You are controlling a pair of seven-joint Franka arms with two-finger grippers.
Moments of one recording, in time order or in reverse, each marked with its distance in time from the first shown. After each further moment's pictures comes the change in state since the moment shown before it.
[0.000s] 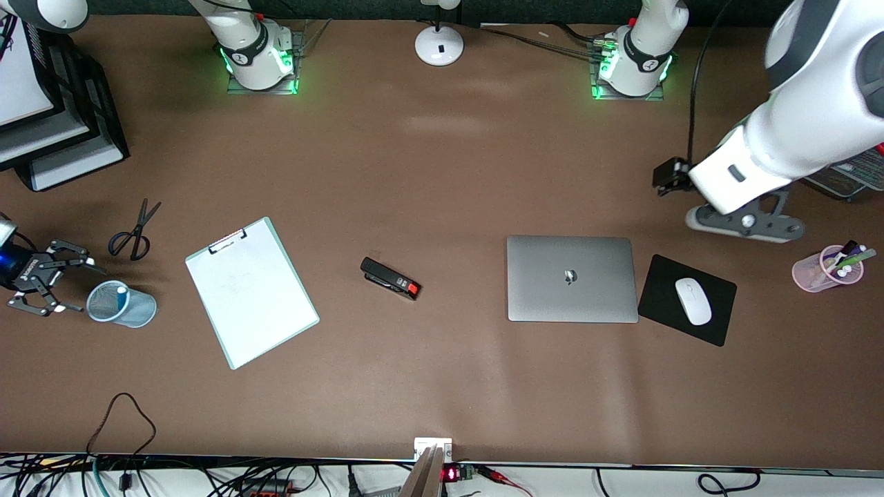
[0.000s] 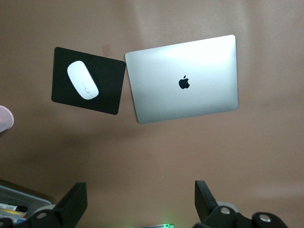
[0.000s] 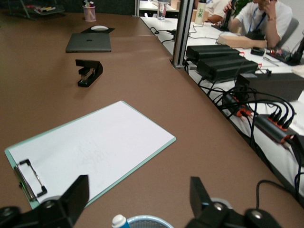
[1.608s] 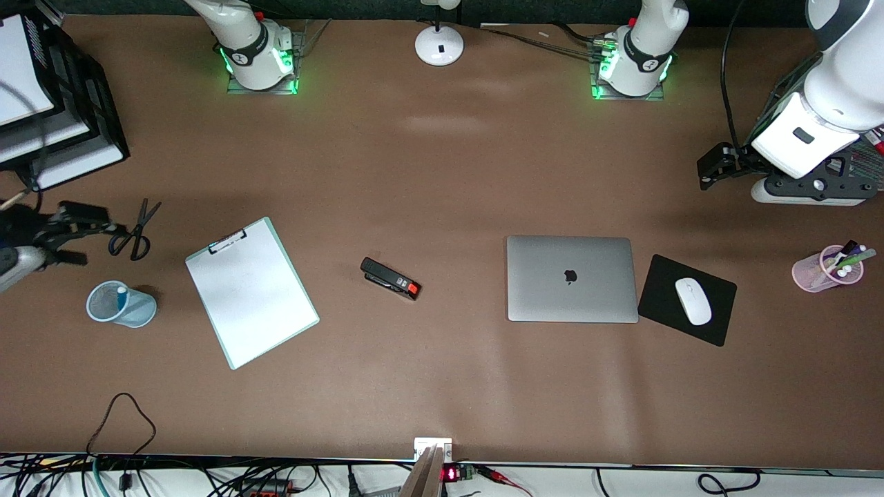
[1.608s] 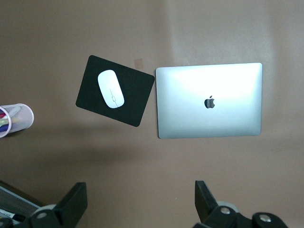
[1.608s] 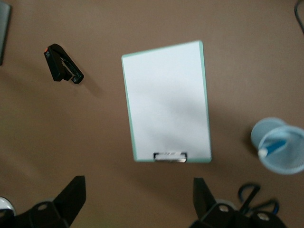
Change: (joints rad) left arm -0.125 -0.269 0.275 -0.389 -0.055 0.289 0.030; right arm 0.473 -0.387 0.022 0.095 -0.796 -0.178 1.790
